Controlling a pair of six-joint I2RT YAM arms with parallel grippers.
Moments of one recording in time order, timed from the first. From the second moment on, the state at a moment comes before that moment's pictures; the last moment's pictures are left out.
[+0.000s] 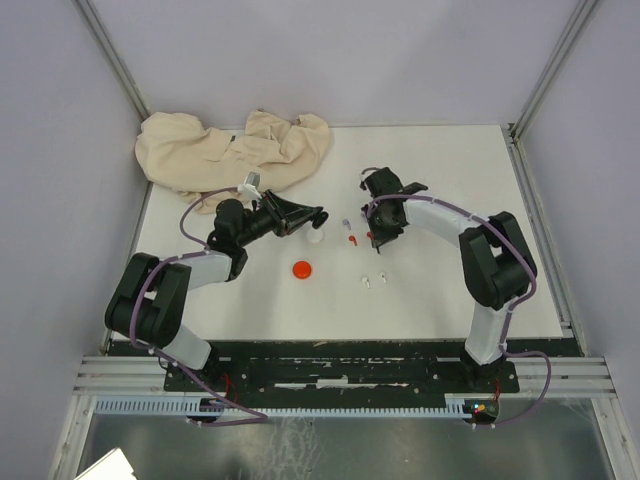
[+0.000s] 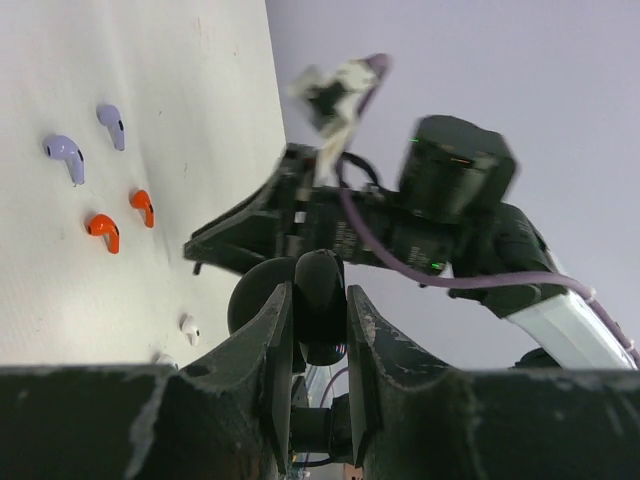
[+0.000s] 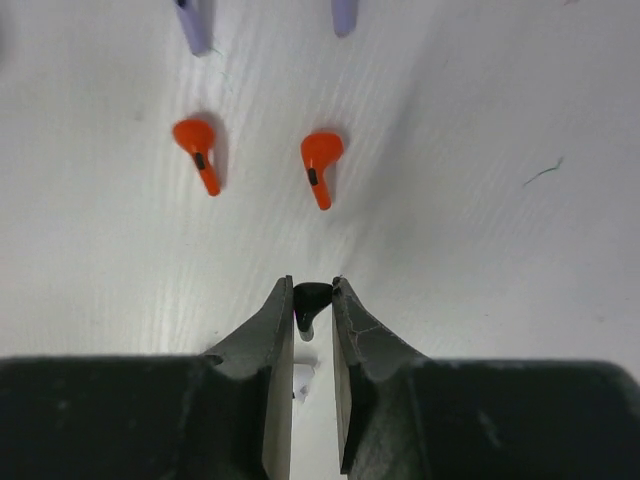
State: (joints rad) left arm -0.31 1.55 0.60 0.89 0.61 -1.27; right arm 0.50 1.91 1.33 -0.64 0.00 0.21
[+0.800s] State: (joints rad) left arm -0.33 1.58 0.60 0.98 0.66 -1.31; right arm 0.56 1.32 0.83 0.33 -0.21 0.14
